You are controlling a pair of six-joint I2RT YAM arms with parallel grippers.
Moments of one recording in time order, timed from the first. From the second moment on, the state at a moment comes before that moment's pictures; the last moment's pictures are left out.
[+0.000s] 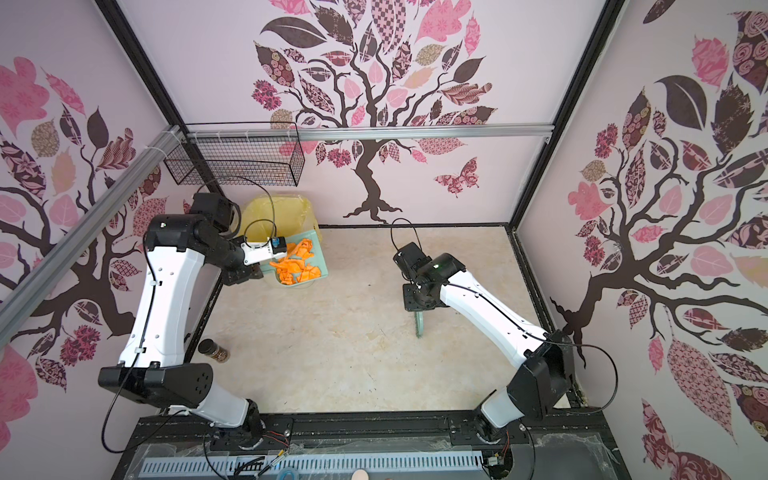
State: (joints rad) left arm -0.01 1.60 2.06 -1.61 0.11 1.24; right arm 0.62 1.50 1.43 -1.17 0.18 0.53
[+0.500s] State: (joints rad) left arm 0.16 1.83 2.34 -1.64 0.11 1.33; right arm 0.62 1.50 1.39 -1.13 0.16 0.52
